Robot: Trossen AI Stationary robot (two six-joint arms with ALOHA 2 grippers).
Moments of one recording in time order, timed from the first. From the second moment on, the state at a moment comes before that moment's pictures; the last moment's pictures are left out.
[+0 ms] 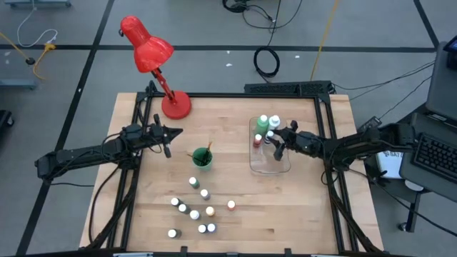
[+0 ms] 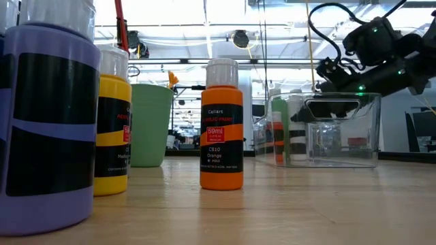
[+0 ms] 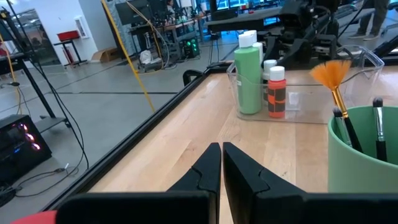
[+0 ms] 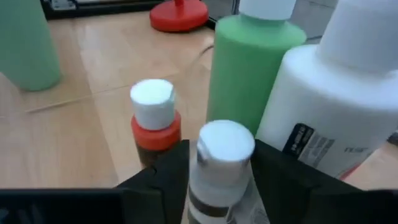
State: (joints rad) left arm 0.38 0.38 0.02 0.26 0.00 0.17; right arm -0.17 1.20 0.15 0.72 0.33 0.09
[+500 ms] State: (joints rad) left arm 0.38 0.38 0.02 0.26 0.00 0.18; right arm -0.09 1.19 0.21 1.07 -0.01 -0.02
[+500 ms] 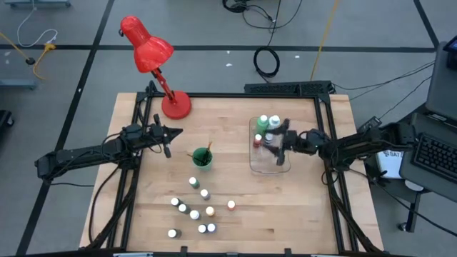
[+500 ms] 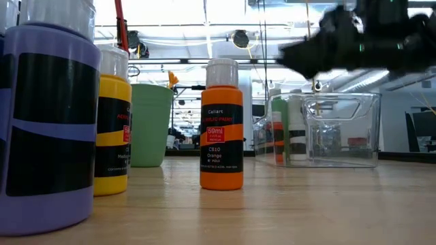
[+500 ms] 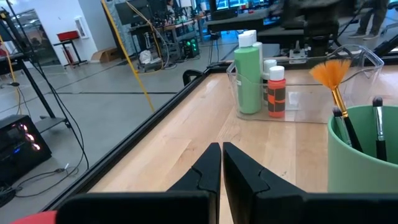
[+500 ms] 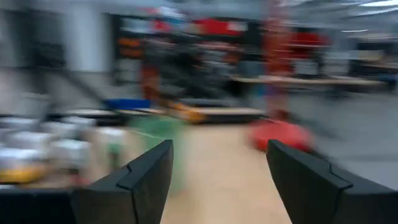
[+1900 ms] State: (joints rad) left arm 0.38 0.38 0.02 0.26 0.00 0.18; right arm 0.27 1.78 0.86 0.53 -0.16 -0.03
